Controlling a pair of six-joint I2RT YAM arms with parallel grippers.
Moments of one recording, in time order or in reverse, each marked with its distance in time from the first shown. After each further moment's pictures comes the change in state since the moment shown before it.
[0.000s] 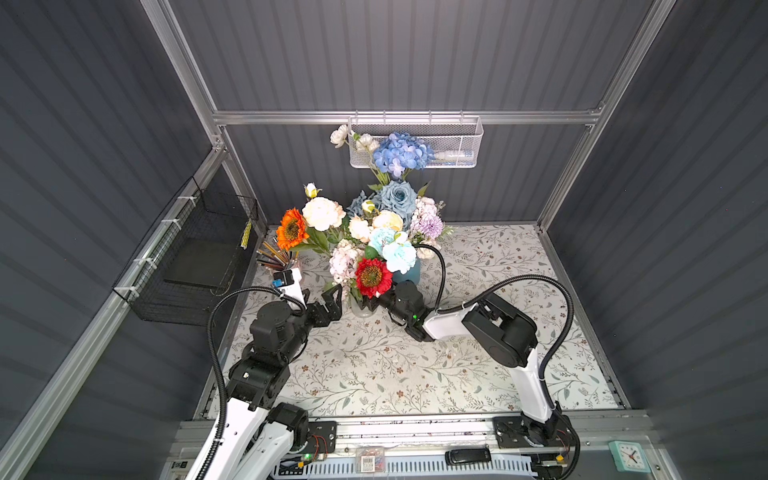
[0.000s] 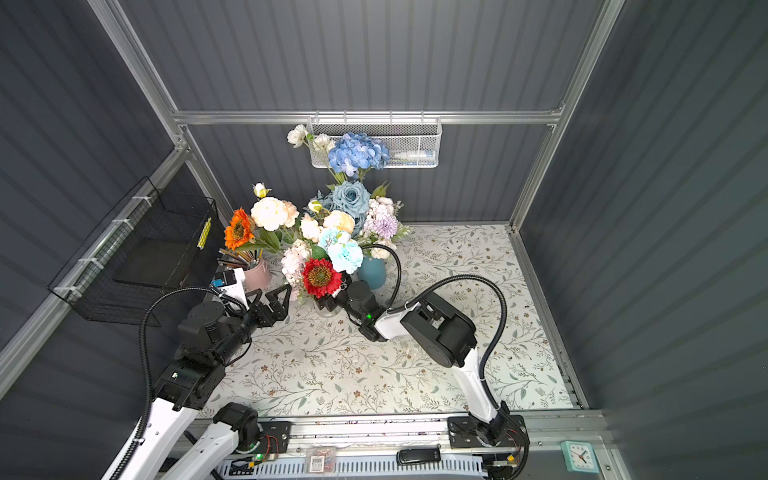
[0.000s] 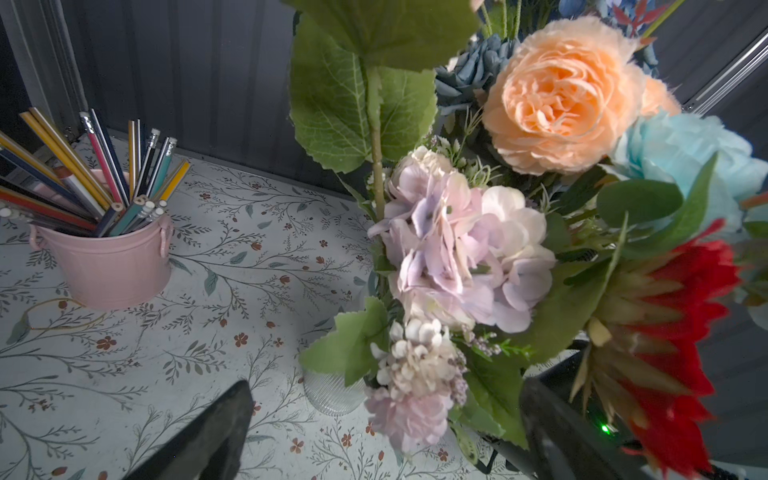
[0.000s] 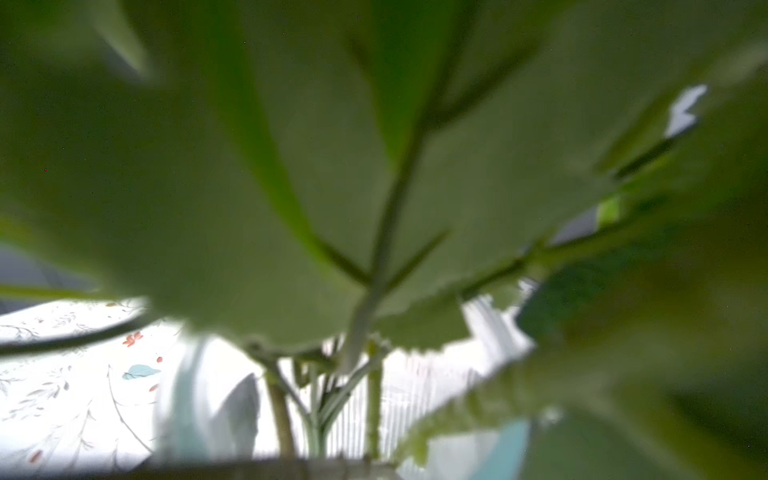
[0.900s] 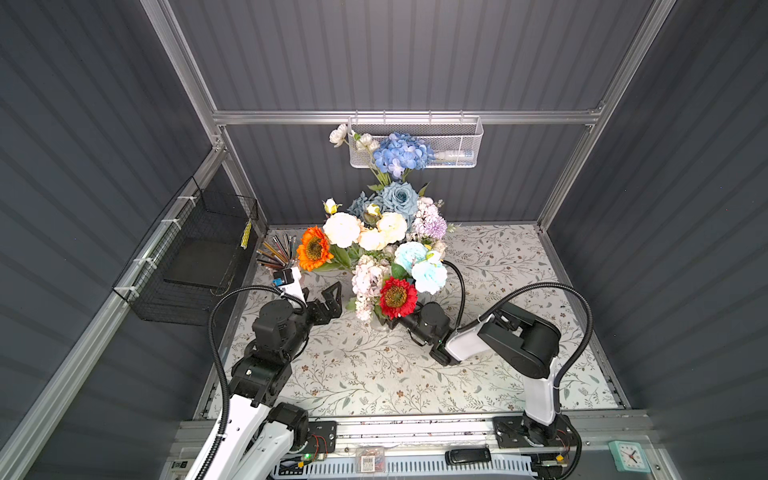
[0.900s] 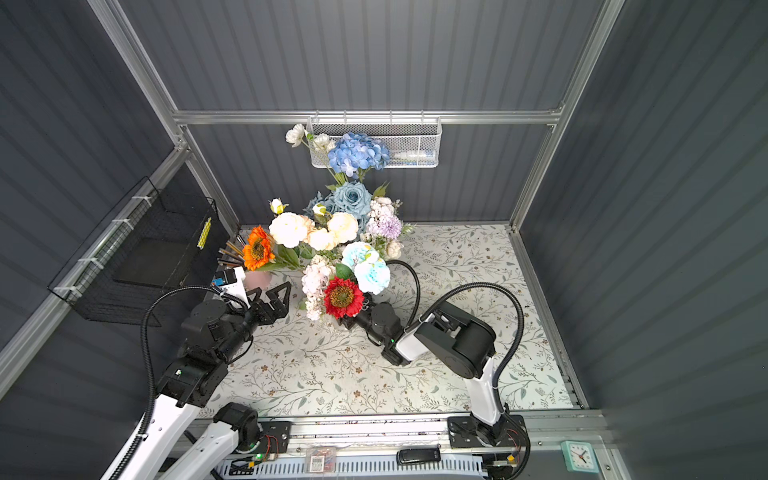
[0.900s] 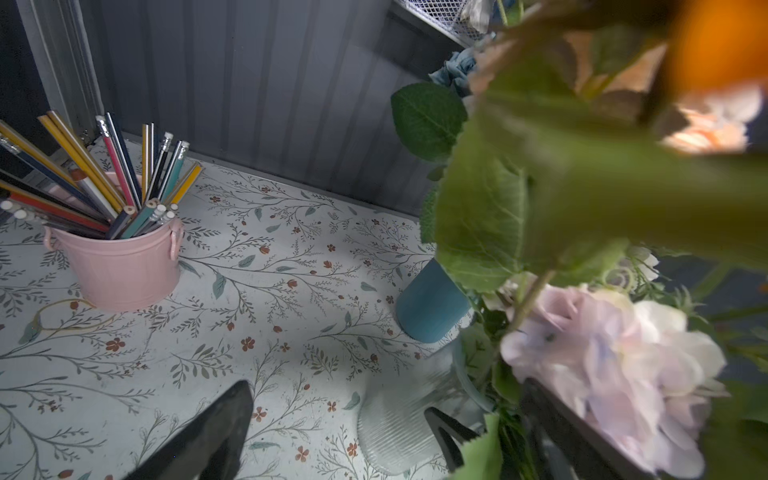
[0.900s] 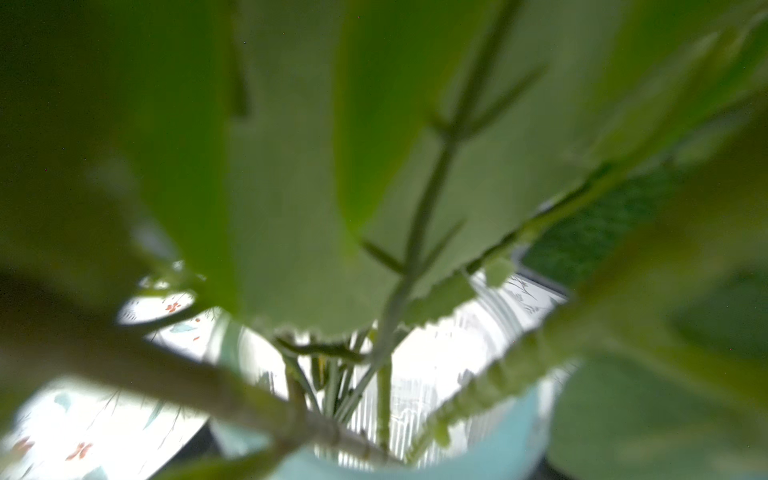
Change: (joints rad) left arm 0.000 0.030 -0.015 0.039 -0.034 -0.002; right arm 0.022 -0.195 -0.433 0.293 0.057 -0.009
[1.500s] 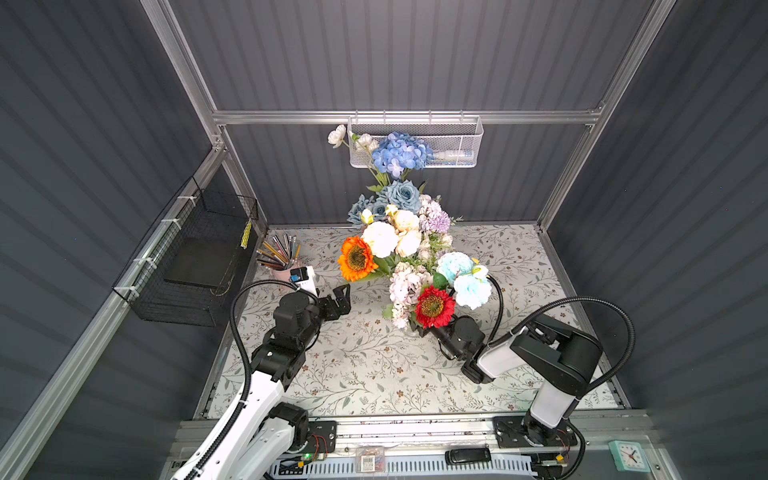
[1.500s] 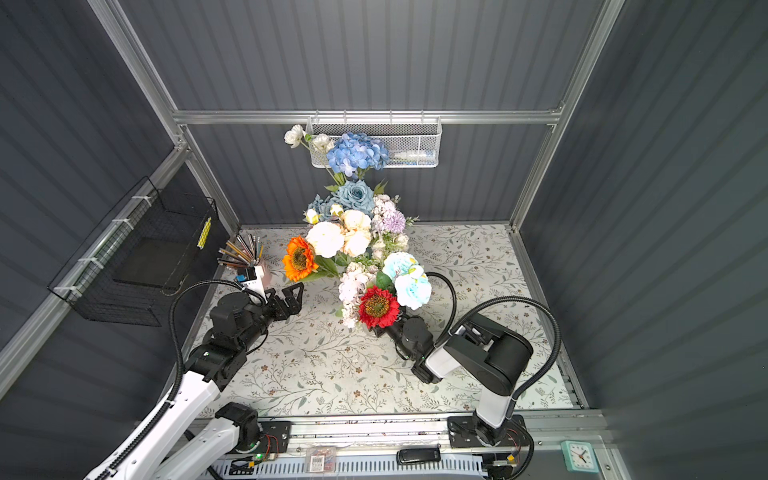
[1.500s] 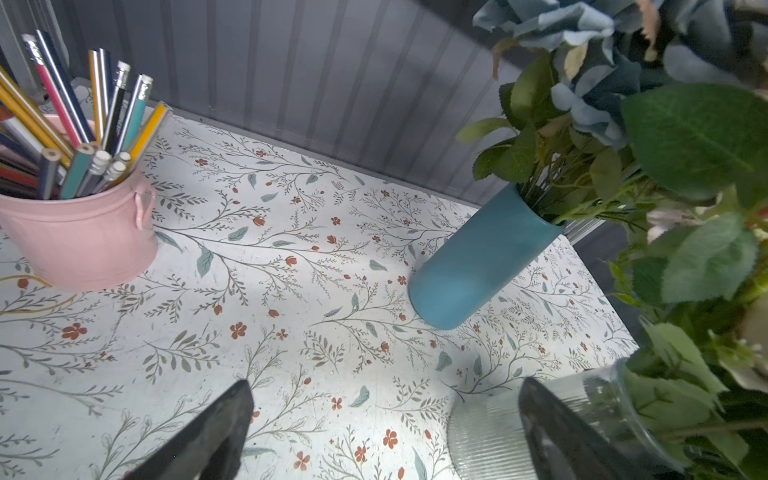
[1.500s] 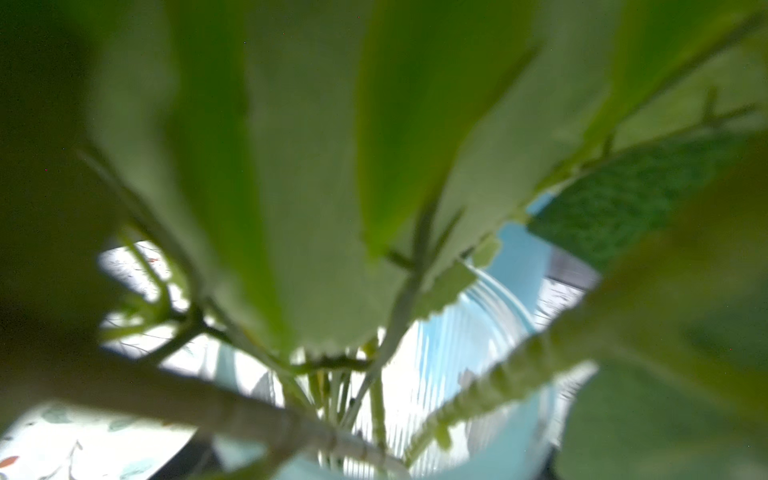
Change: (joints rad) left arm 0.000 0.164 -0.100 0.204 0.027 -0.010; right arm -0.059 -0.236 -0.340 0.082 0.157 -0.005
